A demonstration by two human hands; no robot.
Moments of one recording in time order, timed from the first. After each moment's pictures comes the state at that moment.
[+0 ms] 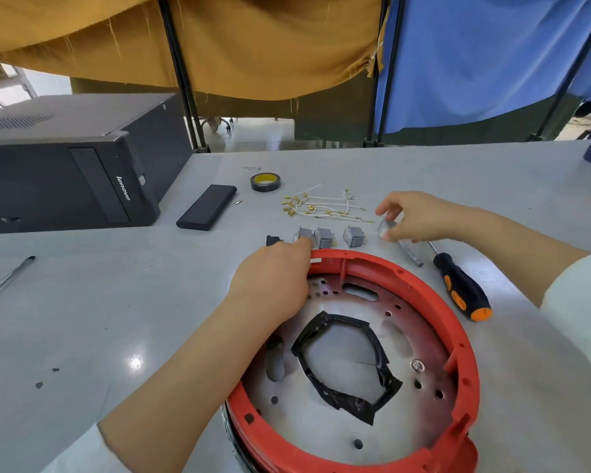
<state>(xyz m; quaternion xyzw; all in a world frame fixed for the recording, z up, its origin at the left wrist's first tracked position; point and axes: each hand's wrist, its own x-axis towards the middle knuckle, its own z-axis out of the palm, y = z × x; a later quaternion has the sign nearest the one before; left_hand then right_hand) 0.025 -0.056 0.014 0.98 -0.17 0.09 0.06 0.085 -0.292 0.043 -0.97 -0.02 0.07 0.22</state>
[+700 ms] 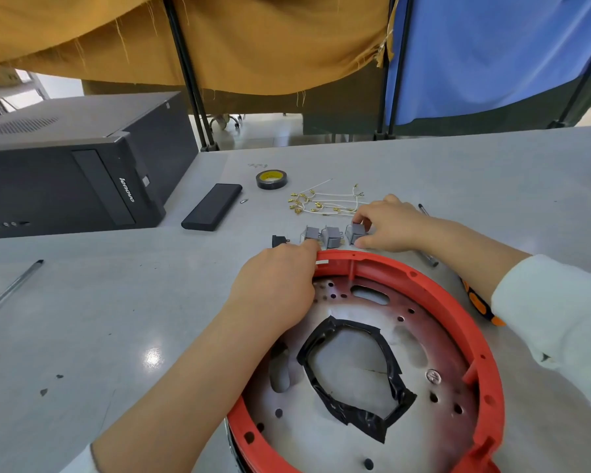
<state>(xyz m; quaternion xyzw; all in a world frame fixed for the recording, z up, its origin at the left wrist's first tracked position) 0.025 -0.055 0.013 0.98 -0.17 0.09 0.06 0.122 -0.262 0.001 -0.99 -0.11 0.01 0.05</state>
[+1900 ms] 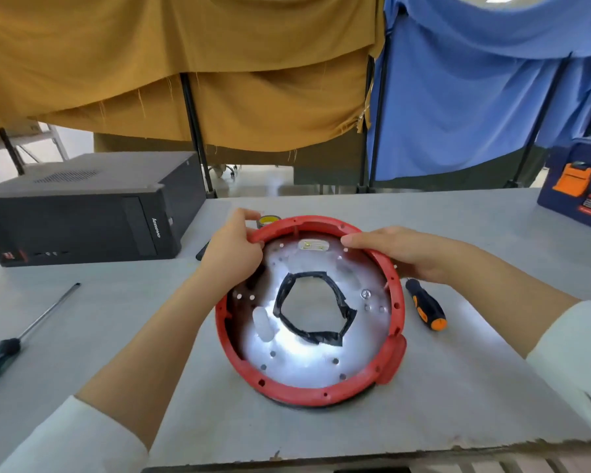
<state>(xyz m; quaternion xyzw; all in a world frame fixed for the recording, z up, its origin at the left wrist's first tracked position) 0.014 -0.008 0.083 0.90 -0.08 0.14 0.40 -0.010 -0.258 0.096 -0.85 -0.01 0.14 0.51</state>
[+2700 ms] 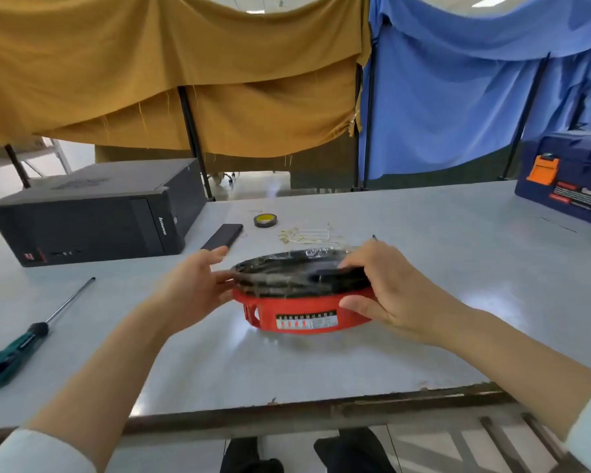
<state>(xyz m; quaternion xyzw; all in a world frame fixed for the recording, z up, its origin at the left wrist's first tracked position) -0.041 0.042 0.054 0.57 0.00 -0.16 0.80 -0.123 -0.251 0.061 -0.89 -0.34 -0.25 0.16</state>
